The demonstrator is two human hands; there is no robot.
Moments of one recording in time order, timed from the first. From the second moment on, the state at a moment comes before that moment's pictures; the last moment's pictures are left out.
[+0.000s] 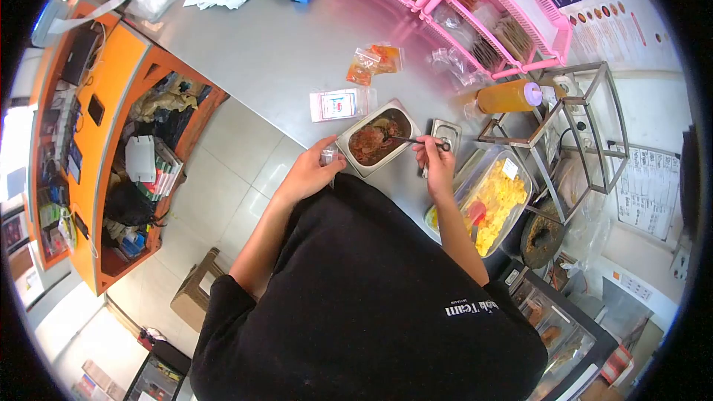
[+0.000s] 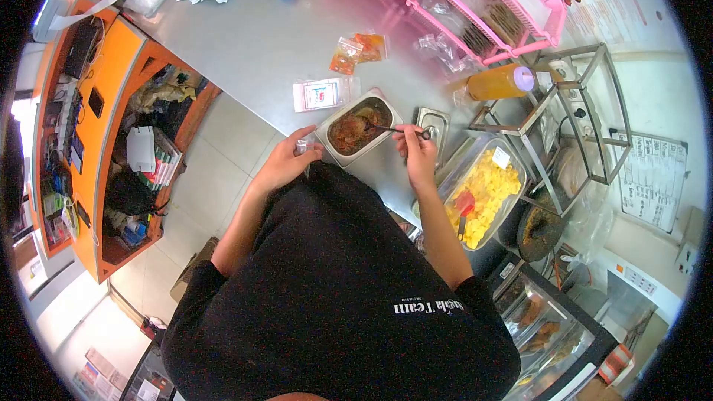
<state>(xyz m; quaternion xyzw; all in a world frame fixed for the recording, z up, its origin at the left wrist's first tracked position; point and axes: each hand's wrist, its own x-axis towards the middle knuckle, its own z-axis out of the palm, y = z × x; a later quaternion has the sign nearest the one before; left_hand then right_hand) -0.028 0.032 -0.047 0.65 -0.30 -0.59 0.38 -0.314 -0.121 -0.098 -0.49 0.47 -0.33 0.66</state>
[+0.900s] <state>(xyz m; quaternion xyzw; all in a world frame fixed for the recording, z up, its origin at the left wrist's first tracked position) -0.033 0.032 -0.058 0.65 -0.32 -0.59 0.37 -0.292 -0.073 -0.100 -0.29 0.47 -0.37 0.75</state>
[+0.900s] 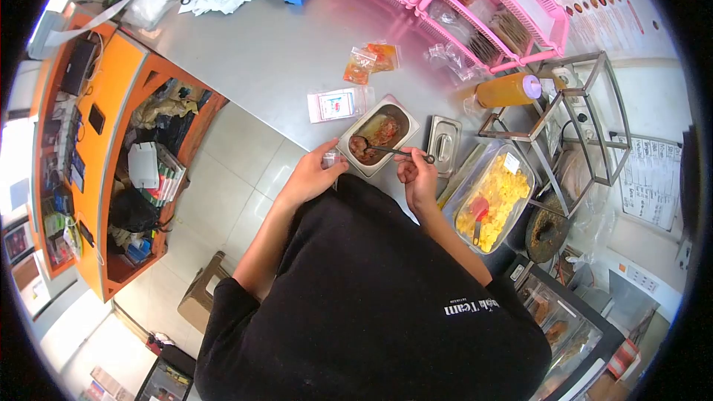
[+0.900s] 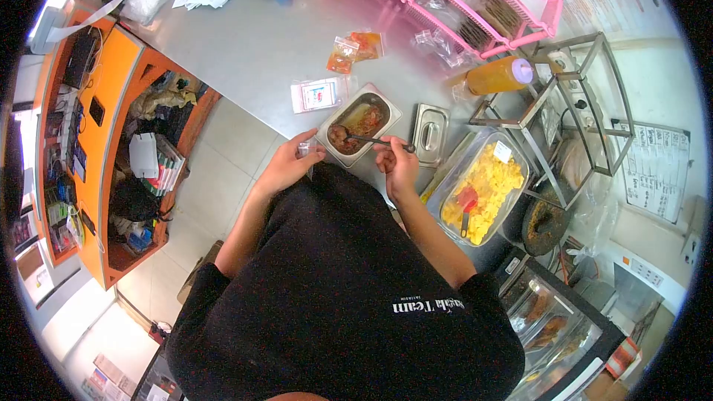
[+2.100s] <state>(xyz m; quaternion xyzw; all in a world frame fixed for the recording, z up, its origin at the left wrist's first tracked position) -0.022 0.020 -0.011 0.63 -0.55 -0.42 0.35 -0.340 -0.117 -0.122 -0.21 0.44 -0.41 0.77</state>
